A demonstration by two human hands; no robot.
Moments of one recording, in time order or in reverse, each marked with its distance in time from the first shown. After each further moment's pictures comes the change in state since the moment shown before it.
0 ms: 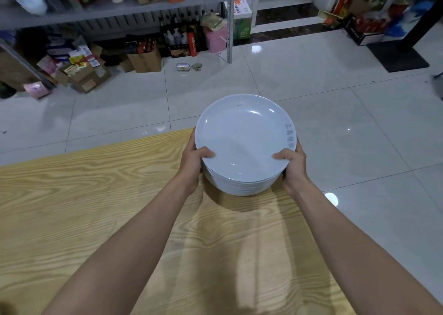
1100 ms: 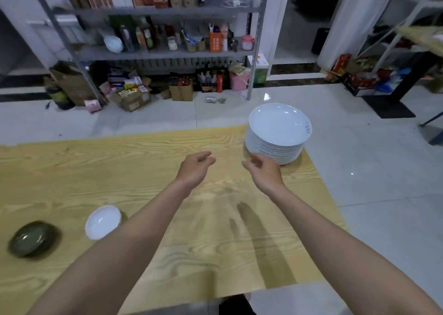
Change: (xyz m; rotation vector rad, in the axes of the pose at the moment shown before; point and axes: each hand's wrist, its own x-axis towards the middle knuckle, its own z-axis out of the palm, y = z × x) left_hand -0.249 0.009 -0.144 0.437 0.164 0.139; right_hand -0.261 0.035 0.127 -0.891 -0.132 -0.257
